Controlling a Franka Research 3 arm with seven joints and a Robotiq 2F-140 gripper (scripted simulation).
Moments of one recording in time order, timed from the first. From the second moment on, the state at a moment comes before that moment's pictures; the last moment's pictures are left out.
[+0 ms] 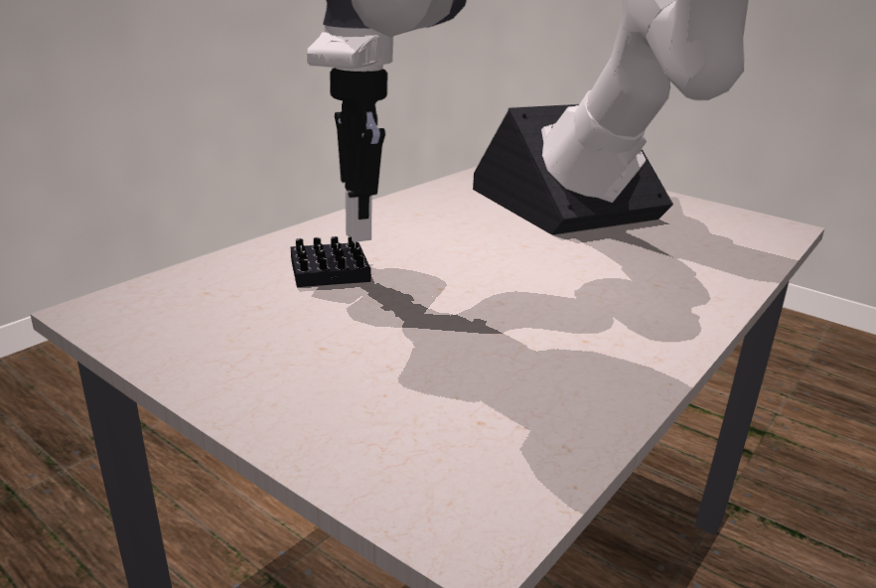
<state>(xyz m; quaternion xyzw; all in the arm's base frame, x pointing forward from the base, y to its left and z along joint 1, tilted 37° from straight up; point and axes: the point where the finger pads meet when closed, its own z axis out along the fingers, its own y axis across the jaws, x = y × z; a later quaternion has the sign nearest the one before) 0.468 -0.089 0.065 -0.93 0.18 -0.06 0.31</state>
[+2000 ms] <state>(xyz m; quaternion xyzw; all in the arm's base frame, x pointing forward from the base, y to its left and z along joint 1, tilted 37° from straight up) 0.470 -0.135 0.046 -0.79 0.53 0.06 0.32</state>
